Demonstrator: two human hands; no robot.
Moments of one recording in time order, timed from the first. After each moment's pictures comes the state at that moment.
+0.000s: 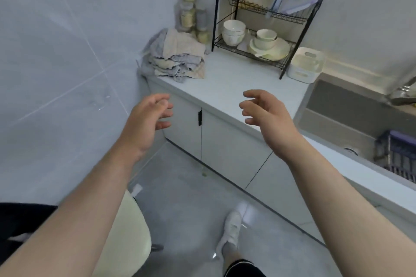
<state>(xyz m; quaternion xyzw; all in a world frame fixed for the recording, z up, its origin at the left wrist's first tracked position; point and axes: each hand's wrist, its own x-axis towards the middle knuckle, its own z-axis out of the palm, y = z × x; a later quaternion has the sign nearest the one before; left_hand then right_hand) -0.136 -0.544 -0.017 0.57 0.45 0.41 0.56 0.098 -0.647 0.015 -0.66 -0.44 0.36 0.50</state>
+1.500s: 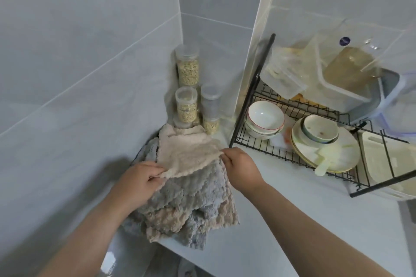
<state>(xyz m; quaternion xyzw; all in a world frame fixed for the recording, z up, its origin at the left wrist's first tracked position) -0.055 0.036 -0.092 0.84 0.44 0.08 0.30 0.199 -0.066 -0.122 -0.77 -0.53 0.21 0.27</state>
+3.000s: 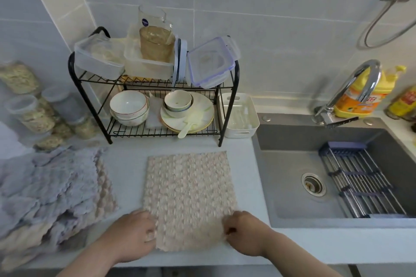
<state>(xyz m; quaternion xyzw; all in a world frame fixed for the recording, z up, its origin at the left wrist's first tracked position) 0.104 -0.192 -0.180 0.95 0.12 -0.21 0.19 0.306 -0.461 -0.175 -0.82 -0.44 0.36 0.06</state>
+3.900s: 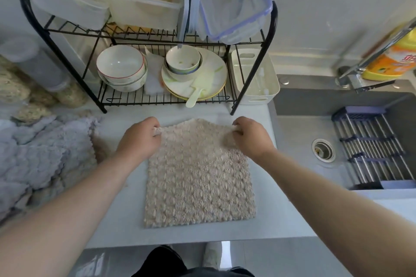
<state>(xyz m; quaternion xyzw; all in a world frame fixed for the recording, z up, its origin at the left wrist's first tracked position) 0.221 -0.103 -0.171 0.91 0.32 0.01 0.28 0.392 -0.342 -0.161 -0.92 -0.27 0.17 0.22</state>
